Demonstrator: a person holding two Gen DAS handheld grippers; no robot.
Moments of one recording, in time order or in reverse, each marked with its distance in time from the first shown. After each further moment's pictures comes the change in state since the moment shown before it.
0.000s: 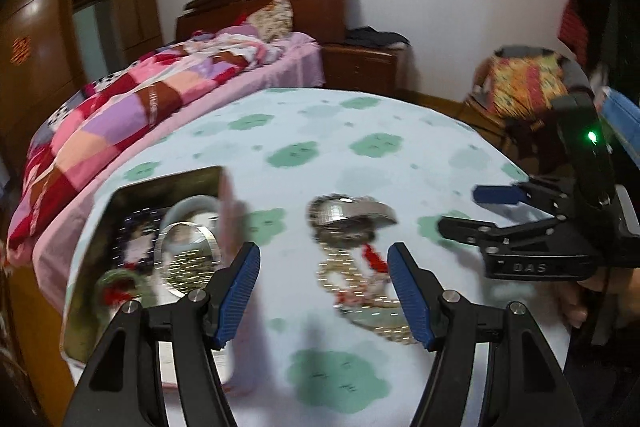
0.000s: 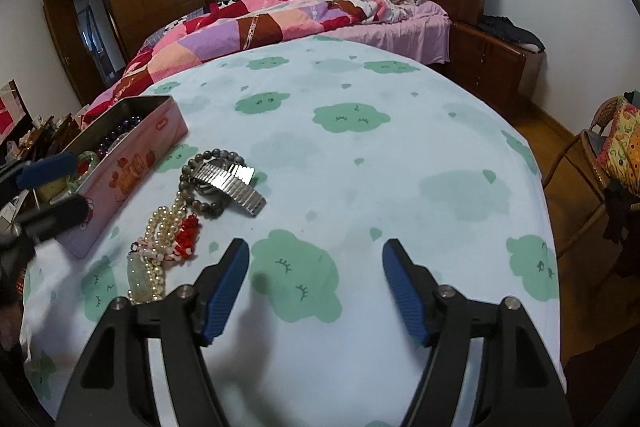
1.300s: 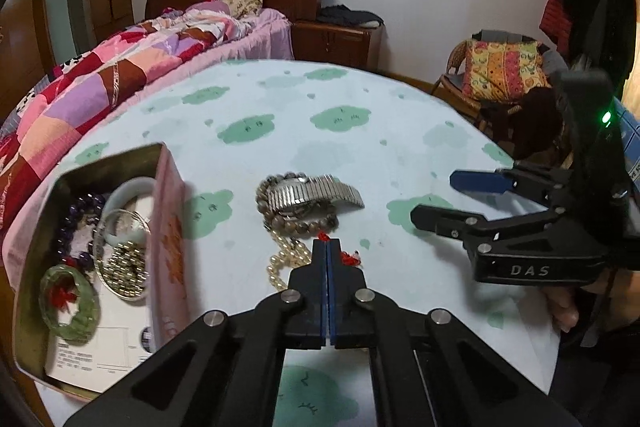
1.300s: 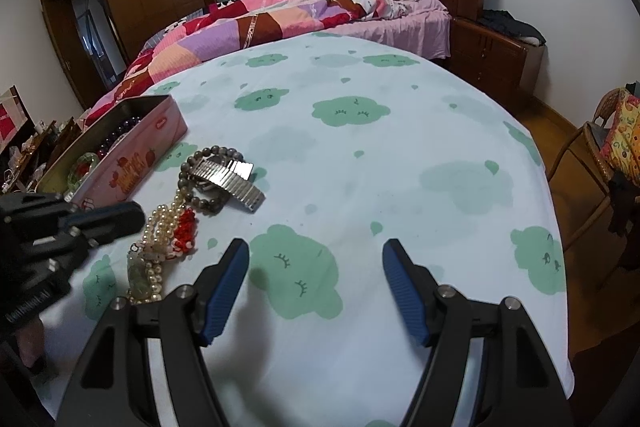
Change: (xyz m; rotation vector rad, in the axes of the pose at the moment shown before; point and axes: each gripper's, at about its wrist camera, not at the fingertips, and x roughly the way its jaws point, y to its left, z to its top) left arm 0.023 -0.006 -0.003 -0.020 0.064 -0.119; right arm 0.000 -0.002 -0.002 0.015 0.005 0.015
